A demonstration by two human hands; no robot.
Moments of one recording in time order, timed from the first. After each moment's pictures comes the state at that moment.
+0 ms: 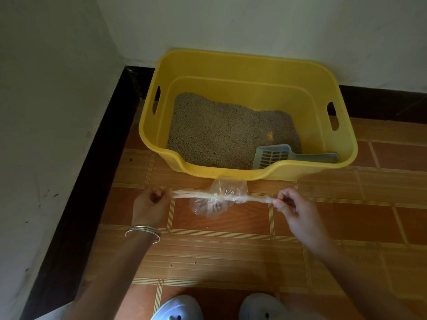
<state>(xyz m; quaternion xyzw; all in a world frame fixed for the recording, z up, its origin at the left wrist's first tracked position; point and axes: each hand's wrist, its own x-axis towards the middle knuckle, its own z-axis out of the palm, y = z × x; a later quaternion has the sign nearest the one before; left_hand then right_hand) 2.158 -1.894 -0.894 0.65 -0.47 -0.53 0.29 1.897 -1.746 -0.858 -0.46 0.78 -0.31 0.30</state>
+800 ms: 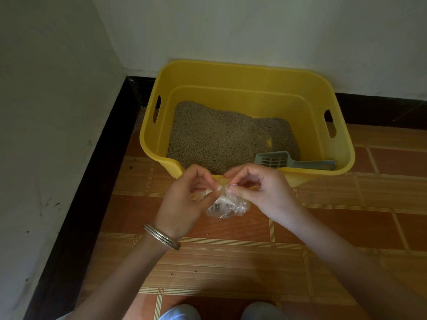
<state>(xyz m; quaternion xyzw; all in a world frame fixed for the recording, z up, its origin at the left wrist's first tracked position) 2.106 -1.879 -0.805 0.36 -0.67 -0.58 0.29 1.938 -1.820 -0.799 -0.52 0.62 -0.43 0.40</state>
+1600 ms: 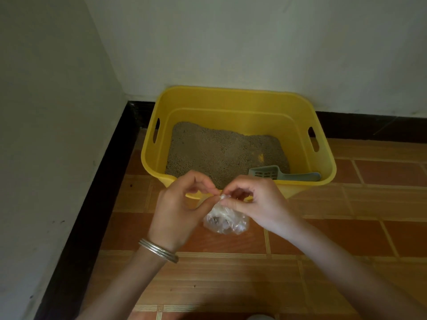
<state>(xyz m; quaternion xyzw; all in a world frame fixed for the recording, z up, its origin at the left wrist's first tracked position) 2.109 -1.878 -0.773 0.34 -0.78 -0.40 0.34 1.941 -1.816 -0.771 -0.62 0.62 -0.37 0.31</state>
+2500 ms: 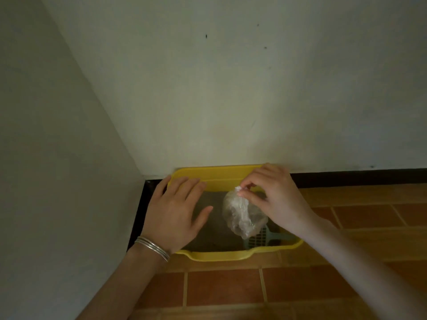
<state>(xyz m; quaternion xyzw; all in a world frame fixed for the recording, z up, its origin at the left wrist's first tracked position) 2.082 -1.966 -0.588 0.31 -0.94 0.02 0.13 1.876 -1.869 -0.562 -0.69 0.67 -0.29 0.01</state>
